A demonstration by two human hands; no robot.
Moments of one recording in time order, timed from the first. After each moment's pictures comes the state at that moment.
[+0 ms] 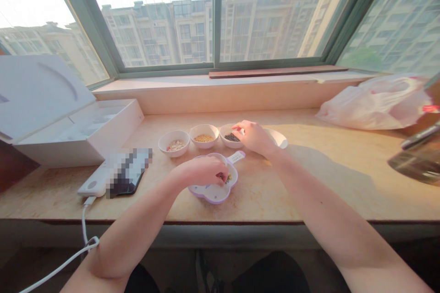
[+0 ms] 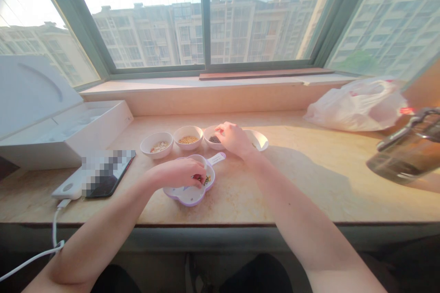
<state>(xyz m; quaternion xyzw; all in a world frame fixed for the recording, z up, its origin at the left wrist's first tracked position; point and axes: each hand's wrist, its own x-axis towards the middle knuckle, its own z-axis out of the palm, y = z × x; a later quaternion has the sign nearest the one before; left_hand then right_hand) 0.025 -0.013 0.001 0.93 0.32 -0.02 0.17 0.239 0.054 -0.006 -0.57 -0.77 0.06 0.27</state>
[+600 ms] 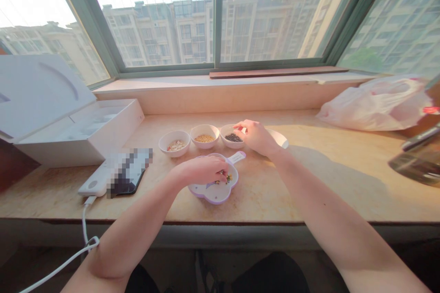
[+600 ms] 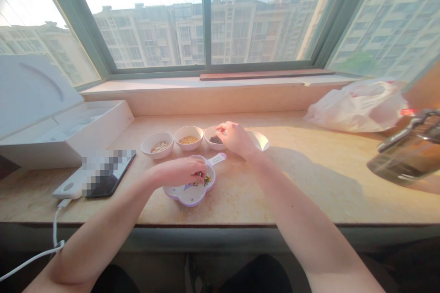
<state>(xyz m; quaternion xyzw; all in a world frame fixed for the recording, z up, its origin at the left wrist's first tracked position) 0.024 -0.014 0.005 0.93 0.33 0.00 0.17 0.242 0.053 -0.004 -0.56 -0.76 0.10 0.32</state>
